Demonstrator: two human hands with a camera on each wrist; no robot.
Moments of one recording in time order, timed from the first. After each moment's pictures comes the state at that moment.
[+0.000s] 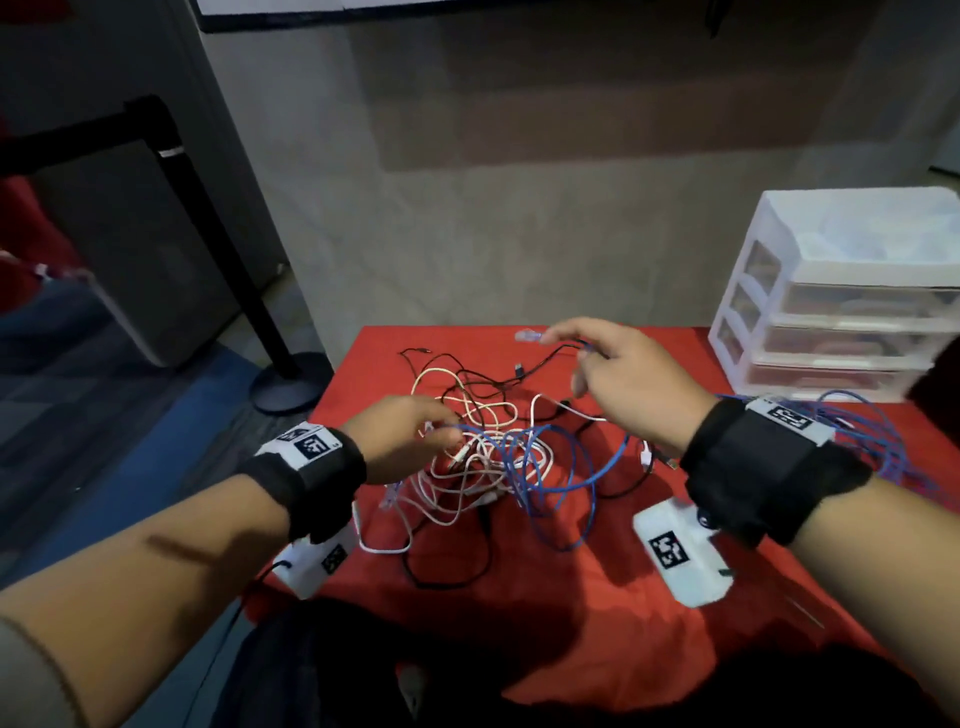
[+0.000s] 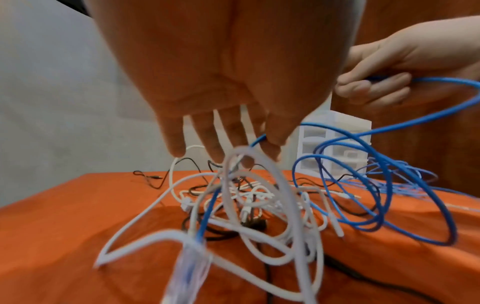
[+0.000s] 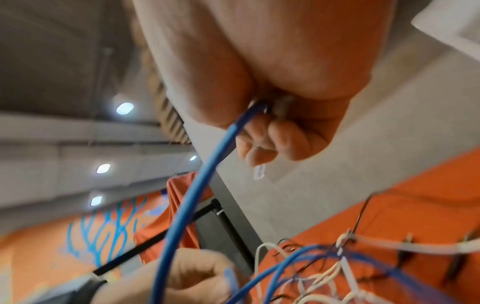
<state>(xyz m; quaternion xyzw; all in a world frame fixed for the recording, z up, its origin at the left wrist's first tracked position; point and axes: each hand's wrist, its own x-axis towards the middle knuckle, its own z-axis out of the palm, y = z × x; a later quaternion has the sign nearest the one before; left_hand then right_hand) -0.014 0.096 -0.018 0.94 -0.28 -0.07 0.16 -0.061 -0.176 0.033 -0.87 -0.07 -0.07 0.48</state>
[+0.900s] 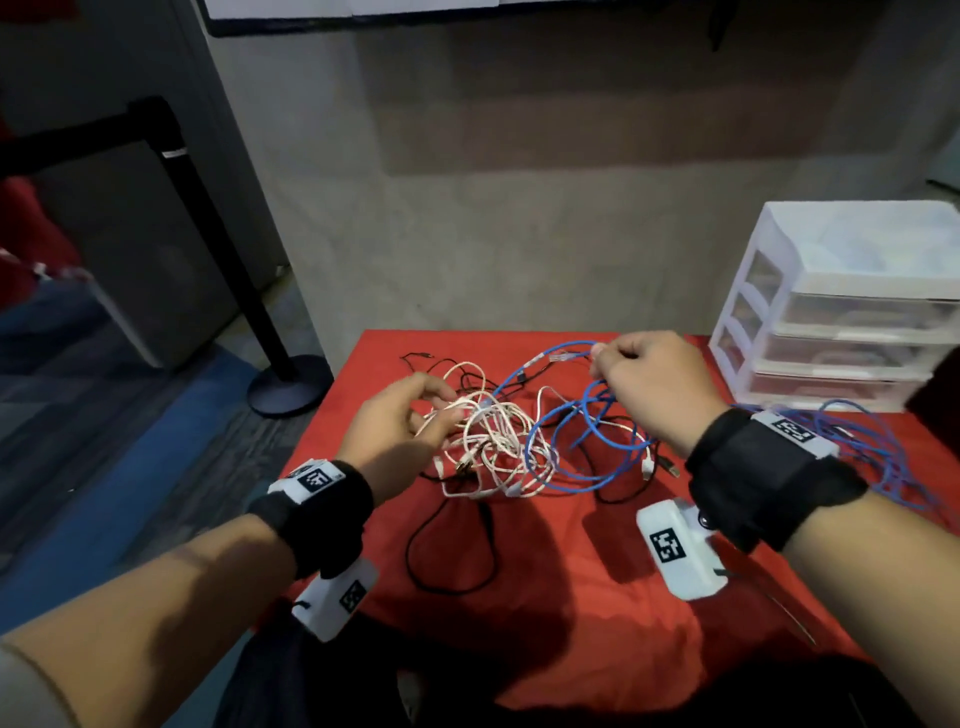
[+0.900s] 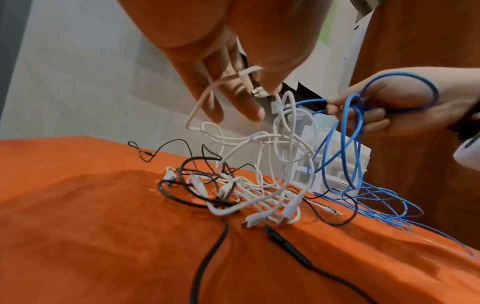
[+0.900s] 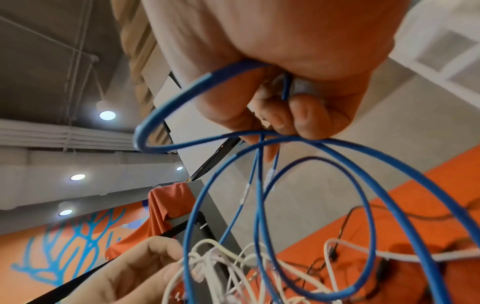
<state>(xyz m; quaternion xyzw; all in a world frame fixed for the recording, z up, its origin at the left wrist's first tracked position) -0.029 0.084 -0.039 0.85 -0.16 0.12 0.49 -0.045 -0.192 0.020 -0.91 0.04 -0.17 0.37</state>
